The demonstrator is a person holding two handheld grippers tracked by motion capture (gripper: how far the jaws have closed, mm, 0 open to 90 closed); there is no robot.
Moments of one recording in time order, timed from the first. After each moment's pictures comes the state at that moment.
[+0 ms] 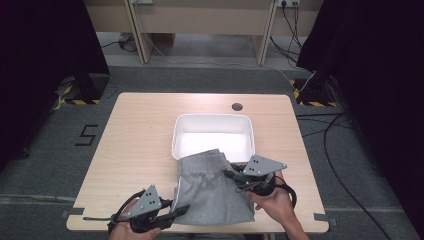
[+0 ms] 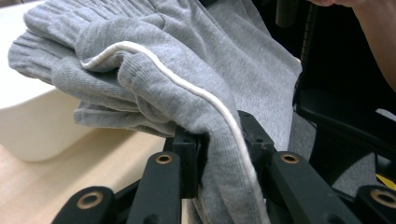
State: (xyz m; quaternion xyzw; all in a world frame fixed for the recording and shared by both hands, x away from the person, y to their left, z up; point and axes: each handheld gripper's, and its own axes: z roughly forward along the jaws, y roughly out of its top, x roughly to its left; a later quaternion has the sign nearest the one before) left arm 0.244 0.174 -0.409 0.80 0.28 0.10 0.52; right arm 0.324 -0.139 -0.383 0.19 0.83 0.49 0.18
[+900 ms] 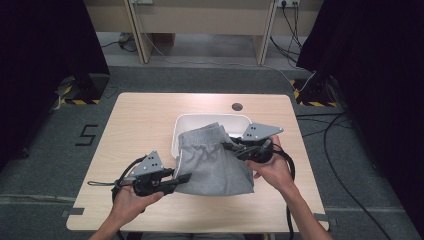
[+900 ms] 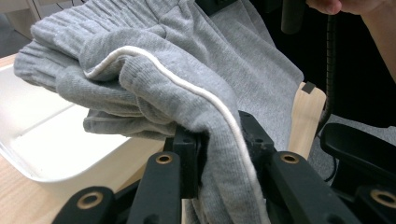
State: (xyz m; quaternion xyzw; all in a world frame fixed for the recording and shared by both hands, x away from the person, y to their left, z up) left arm 0.307 0.170 -0.372 0.80 0.29 0.10 0.52; right arm 0.387 -0.133 -0.345 0.20 0.84 0.48 0.18
